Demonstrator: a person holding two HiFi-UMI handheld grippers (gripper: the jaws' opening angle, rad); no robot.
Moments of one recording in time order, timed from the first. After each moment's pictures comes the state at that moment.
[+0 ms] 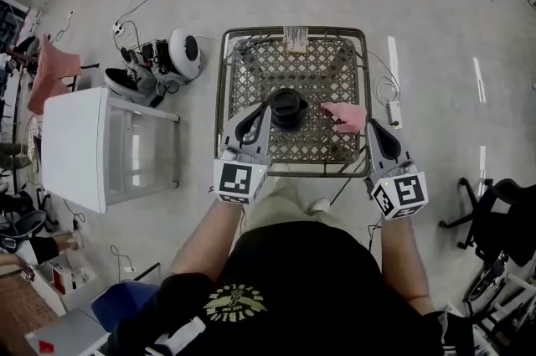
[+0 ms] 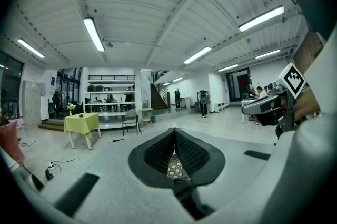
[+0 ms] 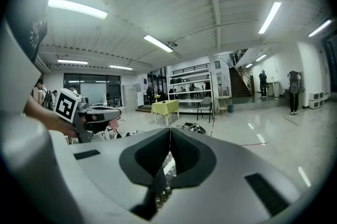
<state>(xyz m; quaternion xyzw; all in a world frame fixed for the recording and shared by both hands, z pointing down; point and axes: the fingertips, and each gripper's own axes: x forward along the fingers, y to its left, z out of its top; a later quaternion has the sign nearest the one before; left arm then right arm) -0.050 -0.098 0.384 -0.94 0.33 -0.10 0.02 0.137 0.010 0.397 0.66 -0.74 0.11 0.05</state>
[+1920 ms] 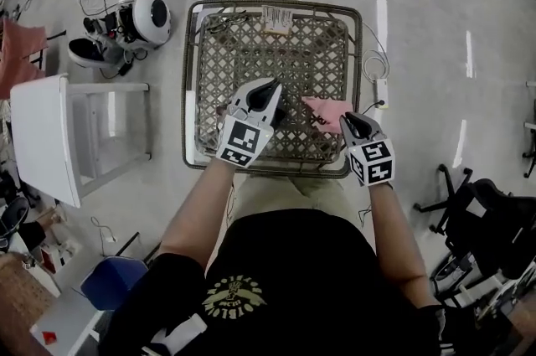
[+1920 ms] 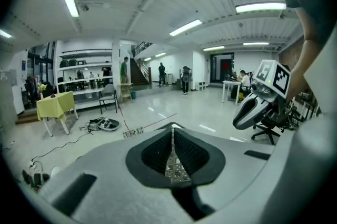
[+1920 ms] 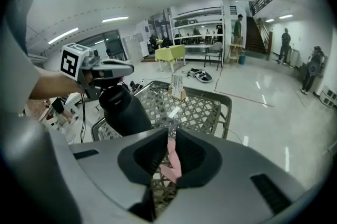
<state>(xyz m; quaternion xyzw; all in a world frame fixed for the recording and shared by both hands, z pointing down) 0.067 -0.187 0.553 -0.95 0.21 -0.23 -0.03 0.193 -0.063 0.618 0.55 -0.72 0.31 0.27</state>
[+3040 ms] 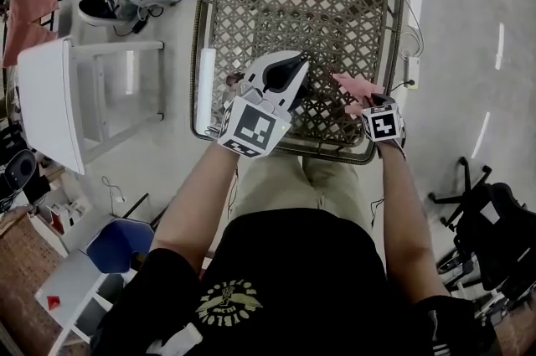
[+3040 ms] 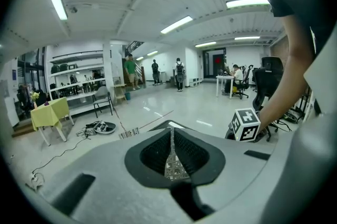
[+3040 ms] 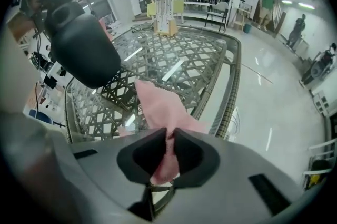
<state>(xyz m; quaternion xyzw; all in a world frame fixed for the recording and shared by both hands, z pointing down) 0.069 -0.178 0.560 -0.95 0.18 -0.25 0.00 0.221 -0.036 0.811 0.49 -0.64 0.40 0.43</state>
